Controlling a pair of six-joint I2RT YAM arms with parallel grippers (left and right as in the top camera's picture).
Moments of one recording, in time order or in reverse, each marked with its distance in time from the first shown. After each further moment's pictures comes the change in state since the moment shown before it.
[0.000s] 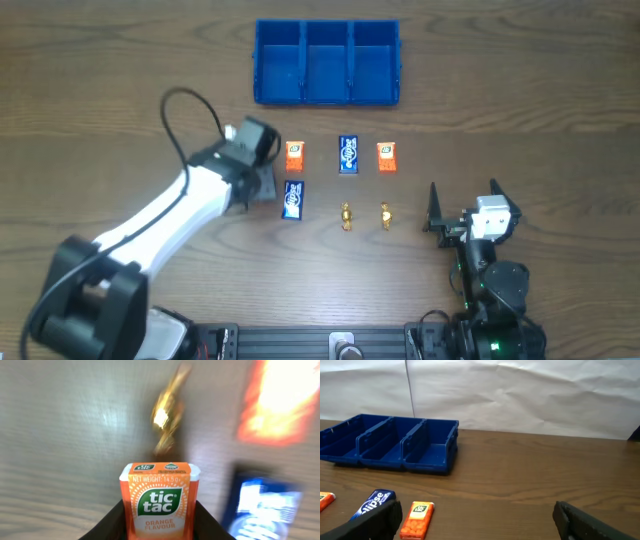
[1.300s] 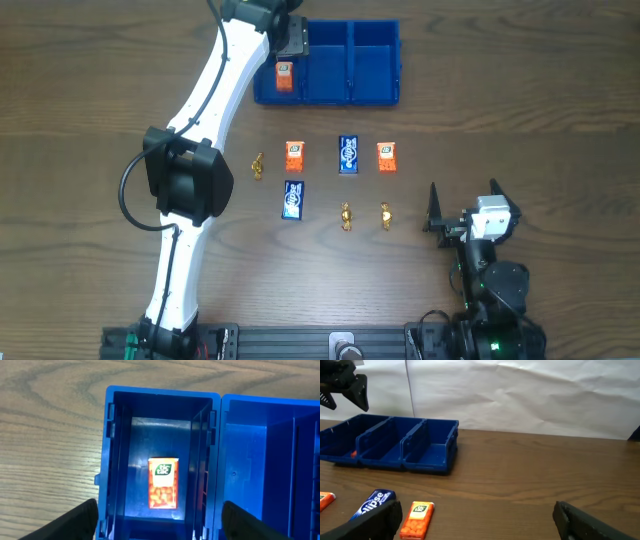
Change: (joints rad) left arm 0.100 0.860 1.474 -0.417 -0.072 0.192; right arm 0.000 0.000 0.000 0.000 0.000 0.000
